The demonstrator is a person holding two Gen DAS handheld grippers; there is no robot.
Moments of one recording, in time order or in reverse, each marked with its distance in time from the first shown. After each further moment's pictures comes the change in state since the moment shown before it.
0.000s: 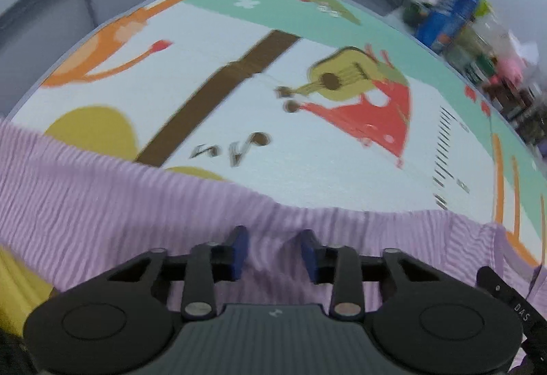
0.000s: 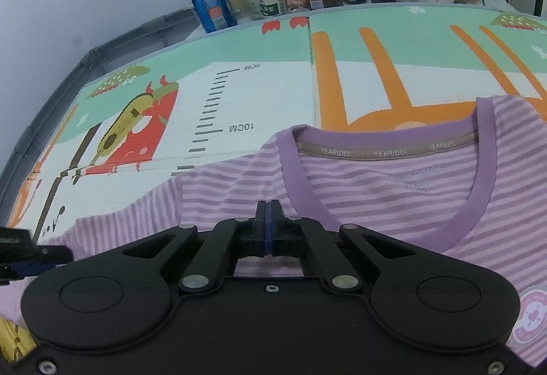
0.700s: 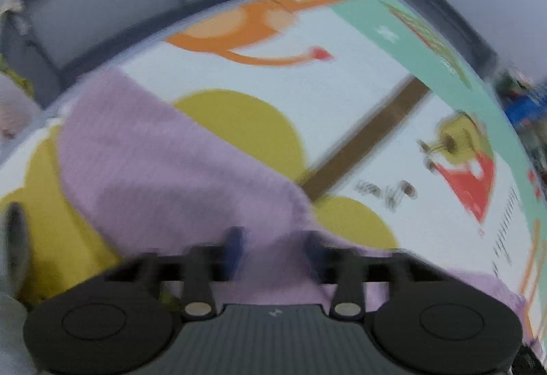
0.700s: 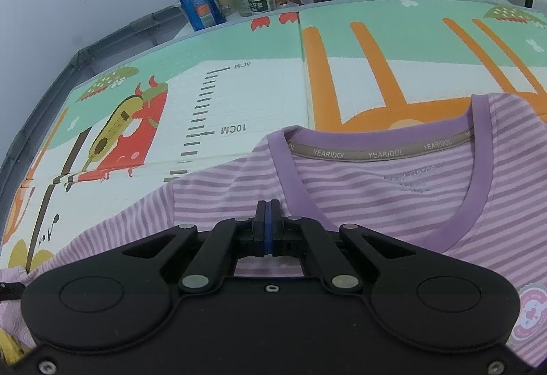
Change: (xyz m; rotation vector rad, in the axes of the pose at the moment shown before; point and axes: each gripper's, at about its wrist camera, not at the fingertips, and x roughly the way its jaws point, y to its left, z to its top) left arm -0.021 0.115 0.024 -0.284 0.005 0.139; right arm 0.005 0.001 0.008 0.032 0.029 -0.029
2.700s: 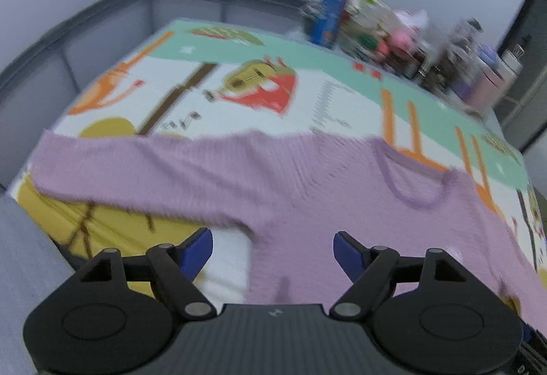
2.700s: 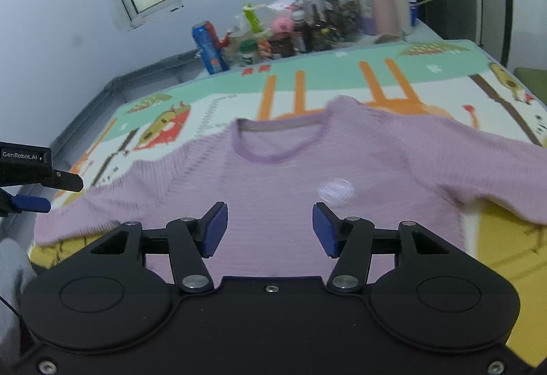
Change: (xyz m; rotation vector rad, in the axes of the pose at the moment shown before) left arm -0.170 -0.122 -0.210 0.523 -0.141 -0.220; right arm -0.259 -0.108 -0.119 -0.034 -0.176 0.065
